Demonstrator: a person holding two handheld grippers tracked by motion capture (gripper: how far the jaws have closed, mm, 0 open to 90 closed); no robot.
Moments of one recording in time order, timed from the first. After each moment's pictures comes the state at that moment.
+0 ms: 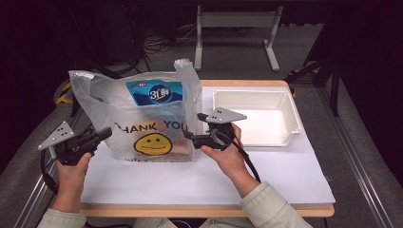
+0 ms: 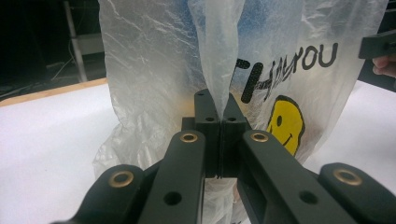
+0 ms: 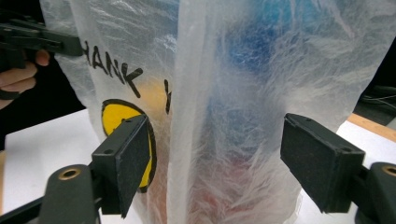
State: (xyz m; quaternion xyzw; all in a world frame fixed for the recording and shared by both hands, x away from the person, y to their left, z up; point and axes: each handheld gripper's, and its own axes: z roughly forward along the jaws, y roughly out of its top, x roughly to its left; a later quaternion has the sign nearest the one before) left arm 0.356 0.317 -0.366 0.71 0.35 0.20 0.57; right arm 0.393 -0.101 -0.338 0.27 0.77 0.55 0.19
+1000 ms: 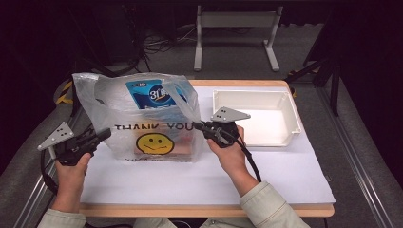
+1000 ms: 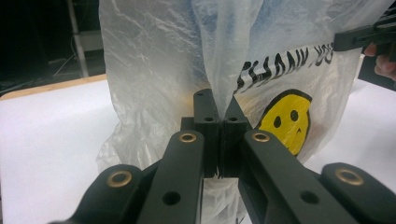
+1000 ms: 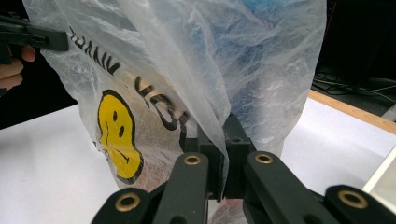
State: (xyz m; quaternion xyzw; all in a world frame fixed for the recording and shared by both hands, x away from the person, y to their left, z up) left arm 0.359 0.320 -0.372 0.71 0.36 0.20 0.57; right arm 0.399 -0.113 -0.345 0.28 0.77 0.54 0.19
